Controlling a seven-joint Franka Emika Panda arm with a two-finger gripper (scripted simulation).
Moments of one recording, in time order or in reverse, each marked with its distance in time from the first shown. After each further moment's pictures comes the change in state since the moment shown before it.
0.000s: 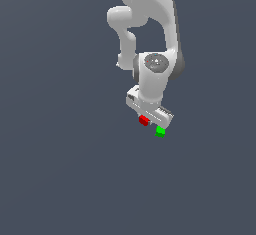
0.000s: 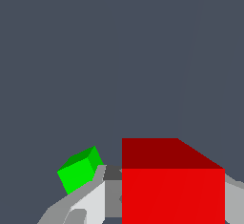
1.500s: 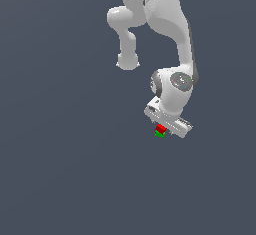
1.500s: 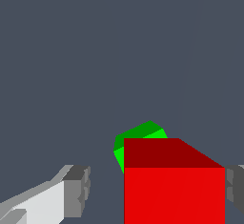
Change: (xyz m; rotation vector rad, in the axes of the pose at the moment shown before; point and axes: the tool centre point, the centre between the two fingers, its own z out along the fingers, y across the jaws) arm -0.047 -0.071 0.057 -0.001 -0.001 0.000
